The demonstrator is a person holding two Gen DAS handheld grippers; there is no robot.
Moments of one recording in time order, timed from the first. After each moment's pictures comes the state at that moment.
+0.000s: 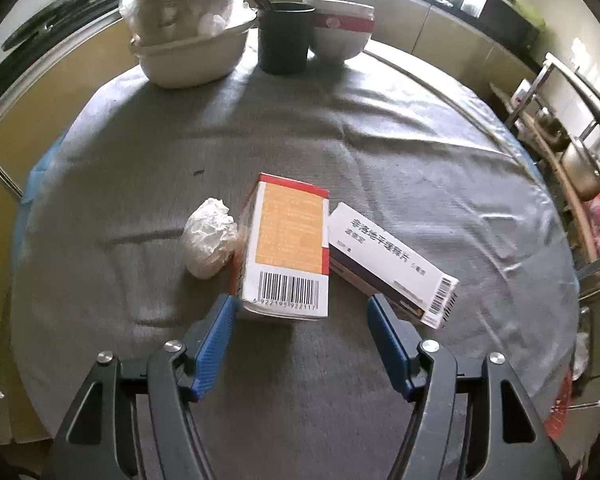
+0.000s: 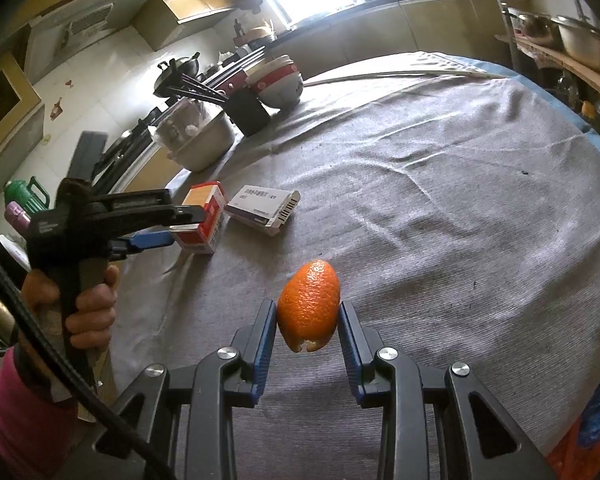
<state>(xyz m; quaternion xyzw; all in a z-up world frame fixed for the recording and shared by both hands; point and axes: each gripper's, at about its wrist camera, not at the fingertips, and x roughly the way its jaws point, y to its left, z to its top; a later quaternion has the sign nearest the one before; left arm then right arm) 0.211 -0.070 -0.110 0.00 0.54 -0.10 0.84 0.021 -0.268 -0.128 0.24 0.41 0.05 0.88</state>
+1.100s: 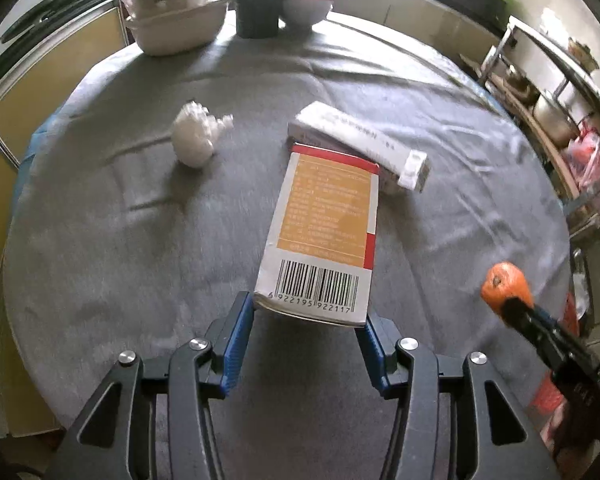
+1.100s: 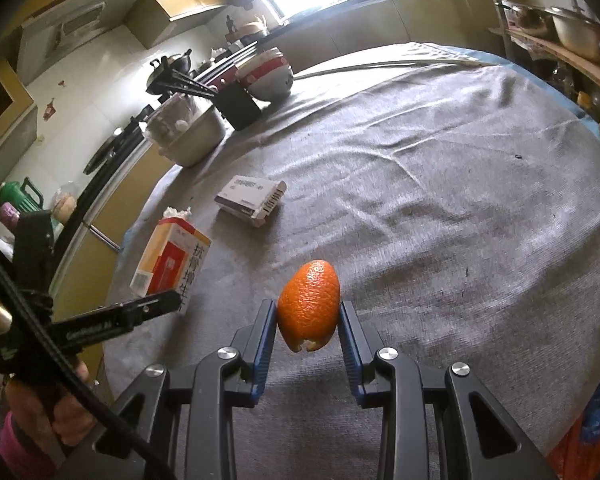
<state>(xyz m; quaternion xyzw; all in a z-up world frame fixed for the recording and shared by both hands) 0.117 -0.055 -0.132 0.03 0.55 -0.15 0.82 0.023 -0.268 -0.142 0.23 0.43 0.04 0.87</state>
